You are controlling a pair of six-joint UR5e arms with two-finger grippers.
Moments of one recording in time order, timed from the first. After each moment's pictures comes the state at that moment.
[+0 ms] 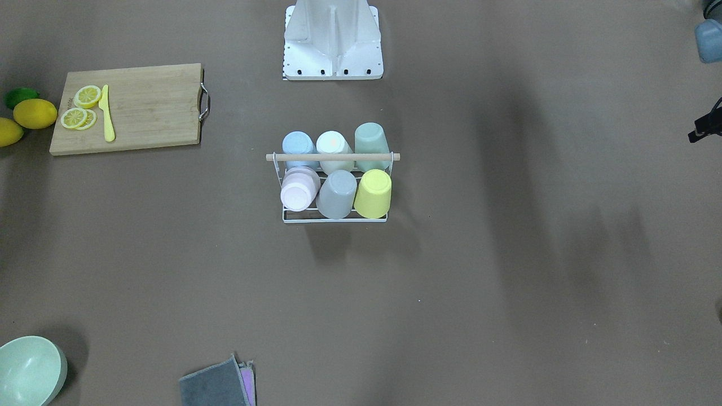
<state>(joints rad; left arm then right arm) -1.40 -1.48 -1.72 -1.56 -2.35 -0.10 1.52 -1.65 1.74 -1.67 2.43 0.29</state>
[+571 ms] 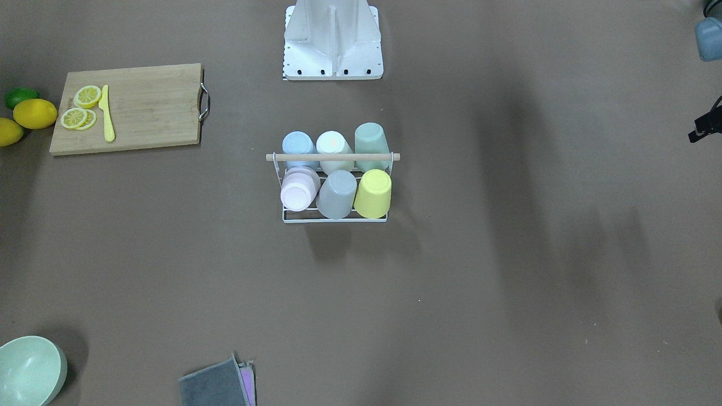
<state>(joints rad) -1.40 -1.46 -1.73 -1.59 -2.35 -0.10 1.58 -1.66 1.71 -1.67 2.40 0.29</state>
